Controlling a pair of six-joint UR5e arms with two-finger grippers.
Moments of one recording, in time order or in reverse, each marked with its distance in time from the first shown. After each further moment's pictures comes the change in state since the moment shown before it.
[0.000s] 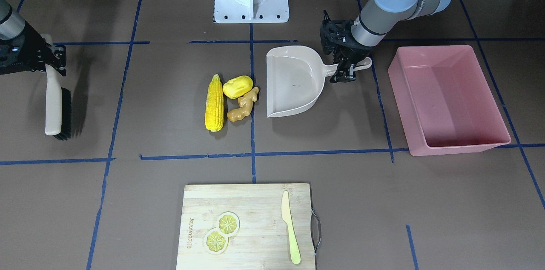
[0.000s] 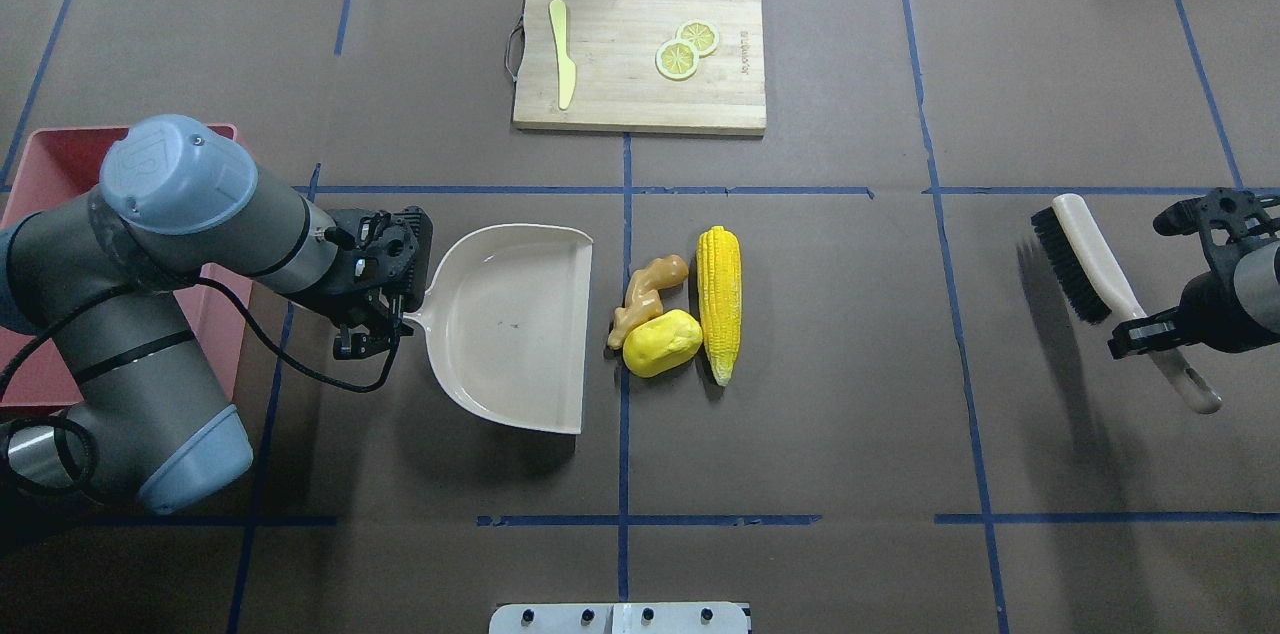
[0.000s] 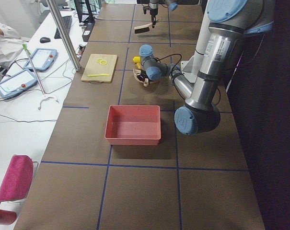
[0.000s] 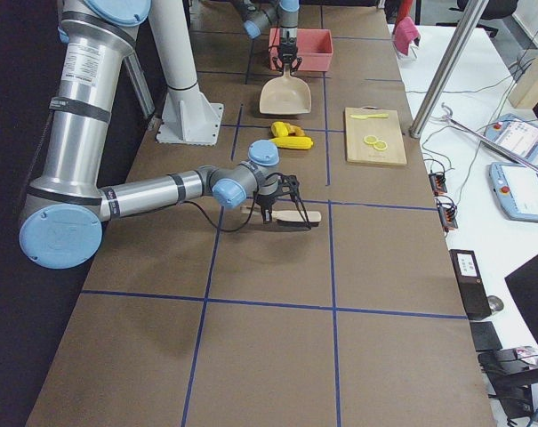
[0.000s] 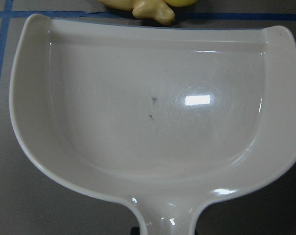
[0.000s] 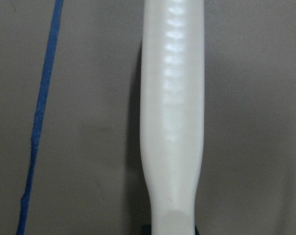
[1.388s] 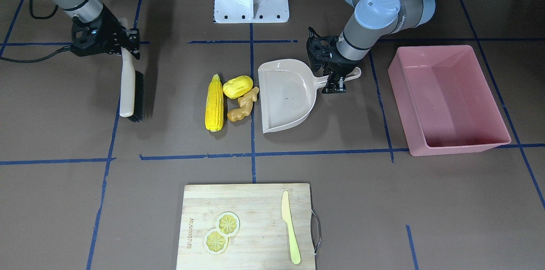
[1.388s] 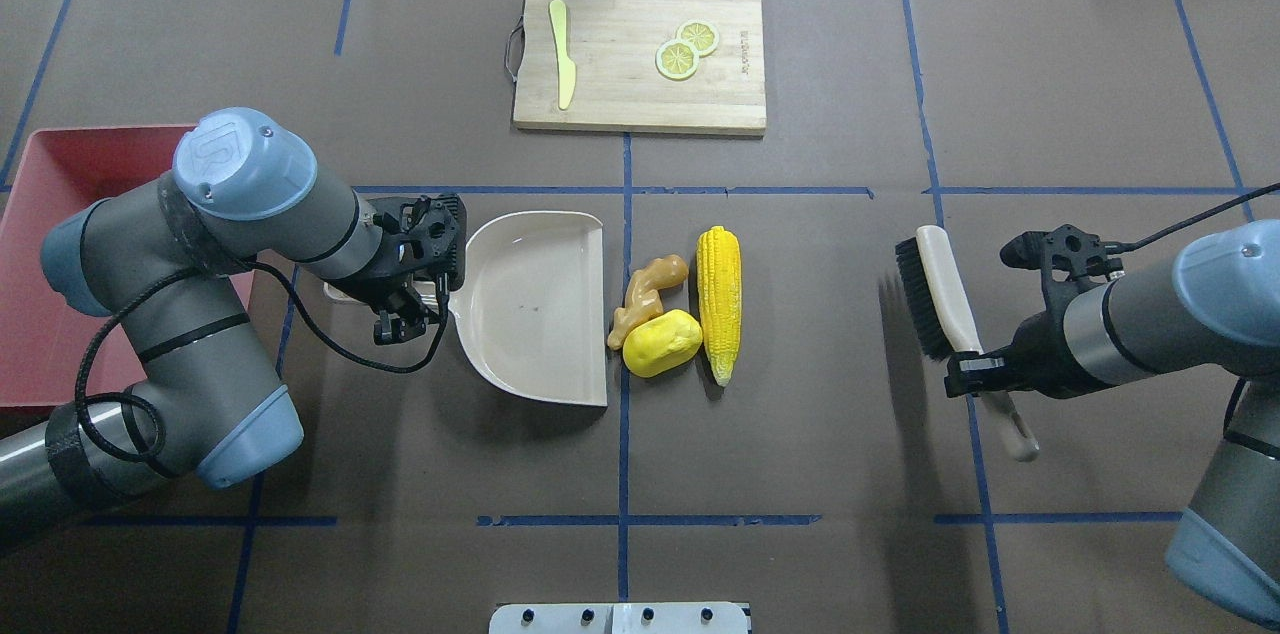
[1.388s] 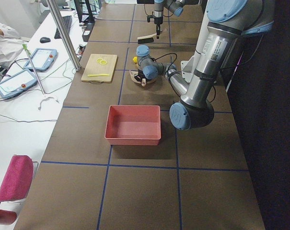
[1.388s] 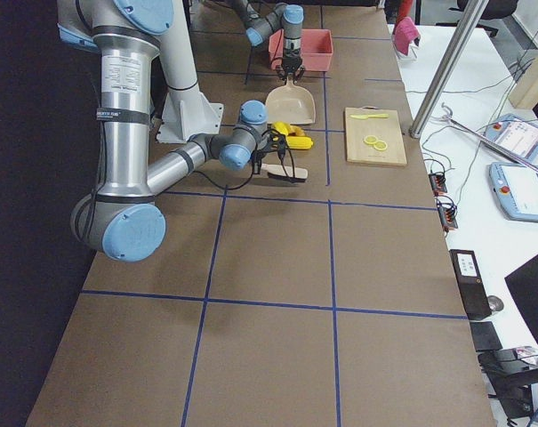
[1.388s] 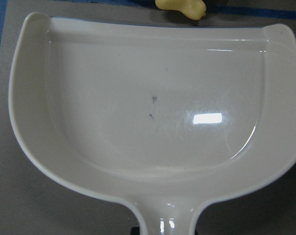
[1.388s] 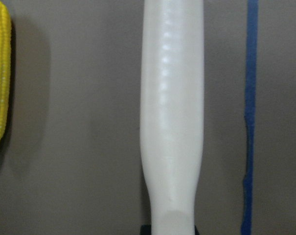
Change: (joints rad) left arm 0.005 -0.077 0.097 -0.002 0.008 -0.074; right arm -0.286 0.189 0.099 -0.004 -0.097 0.469
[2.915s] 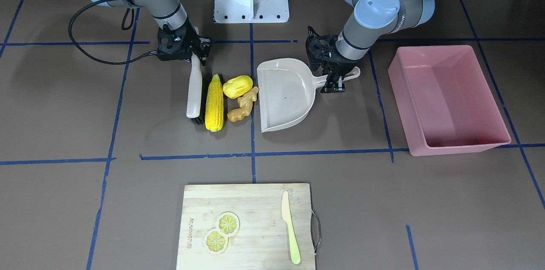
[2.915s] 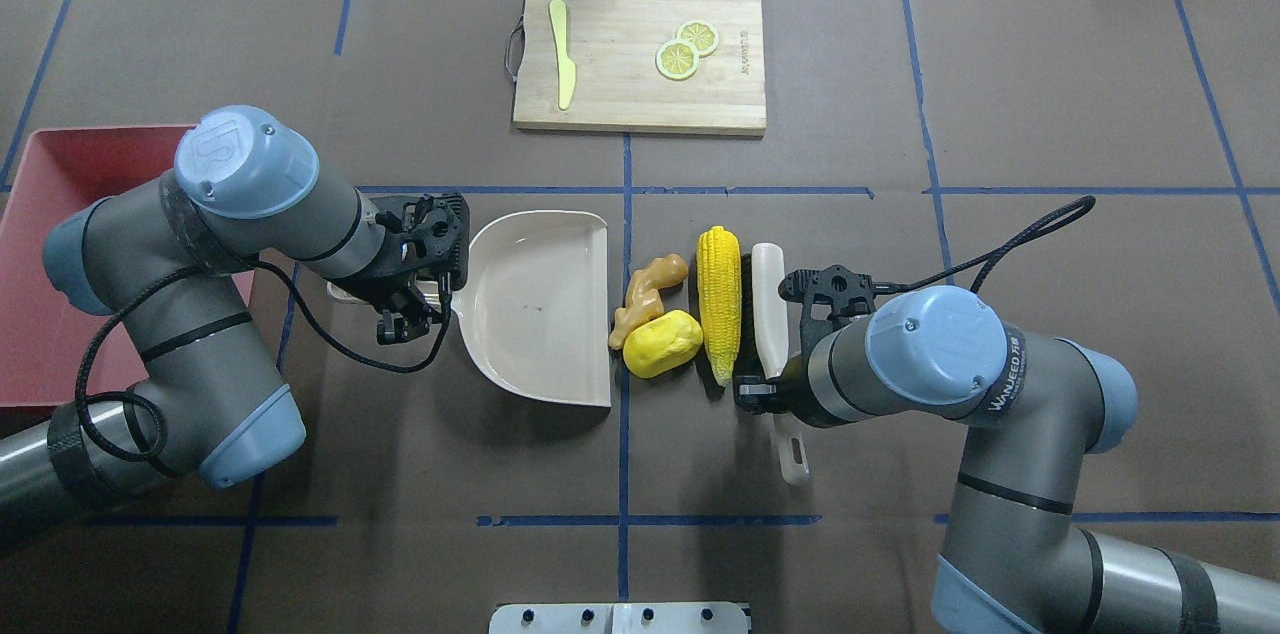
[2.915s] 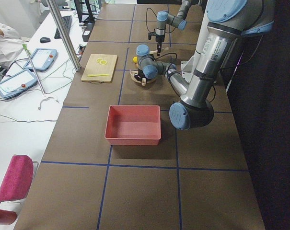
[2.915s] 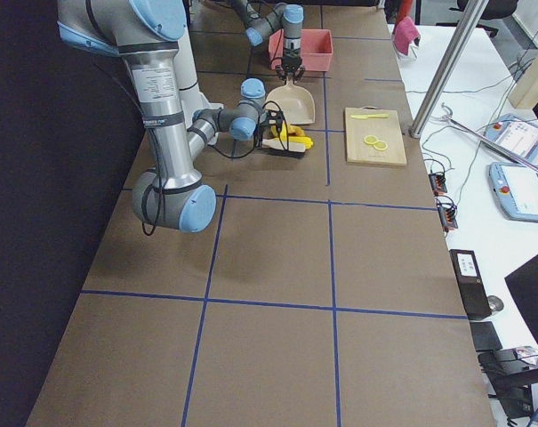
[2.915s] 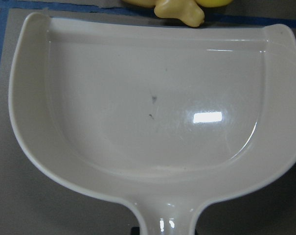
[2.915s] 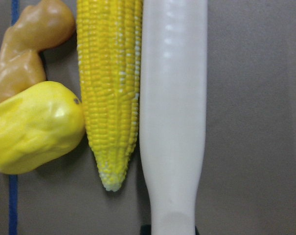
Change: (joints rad) left arm -0.001 -0.002 -0.002 -0.001 -0.004 0.001; right arm -0.181 0.353 -0.170 -0.135 -0.186 0.152
